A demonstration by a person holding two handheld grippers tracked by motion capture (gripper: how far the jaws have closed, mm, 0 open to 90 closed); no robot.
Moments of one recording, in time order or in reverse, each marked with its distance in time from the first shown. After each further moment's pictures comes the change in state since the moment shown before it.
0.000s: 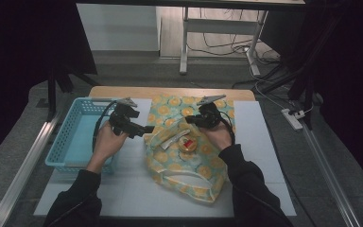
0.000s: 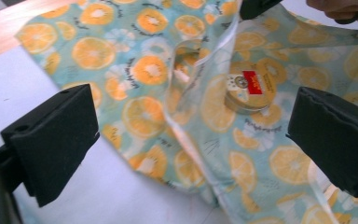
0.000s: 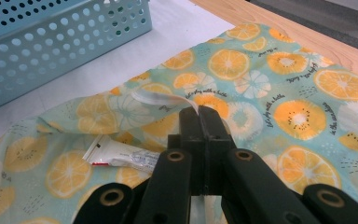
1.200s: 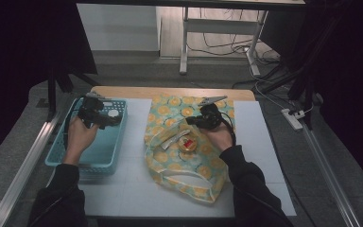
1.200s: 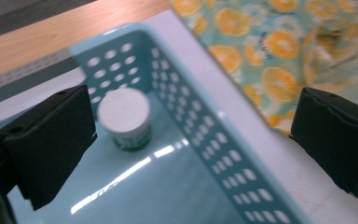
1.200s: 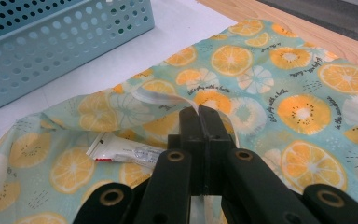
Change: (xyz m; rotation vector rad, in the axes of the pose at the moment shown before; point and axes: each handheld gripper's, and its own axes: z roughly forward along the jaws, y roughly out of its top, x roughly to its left) left arm 0.083 -0.037 -0.040 0.045 0.272 -0.134; right arm -0.001 -0.004 -0.001 -0.002 0.016 0.013
